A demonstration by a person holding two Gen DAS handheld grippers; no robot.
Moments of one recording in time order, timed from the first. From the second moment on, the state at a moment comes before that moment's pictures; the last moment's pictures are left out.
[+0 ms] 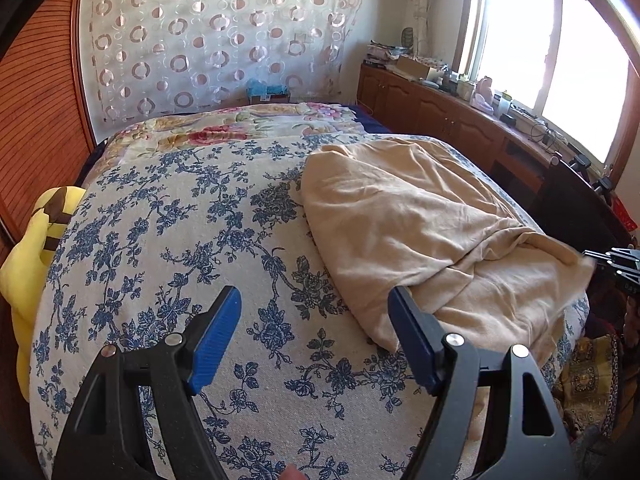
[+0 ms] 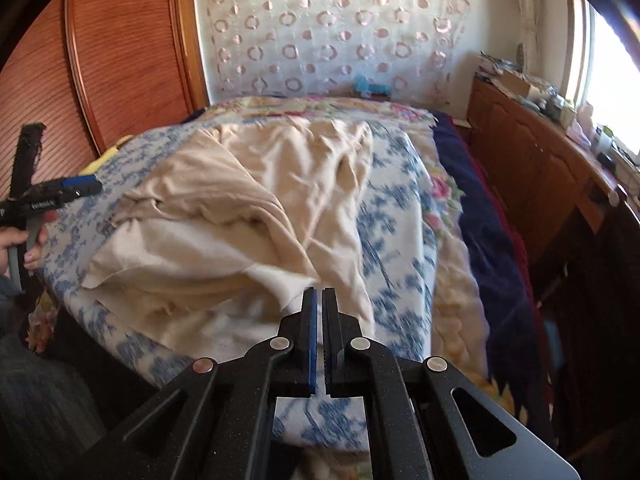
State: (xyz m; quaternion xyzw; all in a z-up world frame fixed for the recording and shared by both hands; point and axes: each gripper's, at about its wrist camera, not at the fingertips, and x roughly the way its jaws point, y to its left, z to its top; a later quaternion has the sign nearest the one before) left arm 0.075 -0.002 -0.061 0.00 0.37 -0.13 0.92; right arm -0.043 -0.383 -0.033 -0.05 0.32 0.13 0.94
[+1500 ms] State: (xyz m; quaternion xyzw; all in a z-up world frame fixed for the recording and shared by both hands) left arm 0.064 0.062 -0.050 -0.05 0.35 -0.07 0.93; right arm 0.076 -0.092 -0.059 -0.25 0.35 0.34 0.84
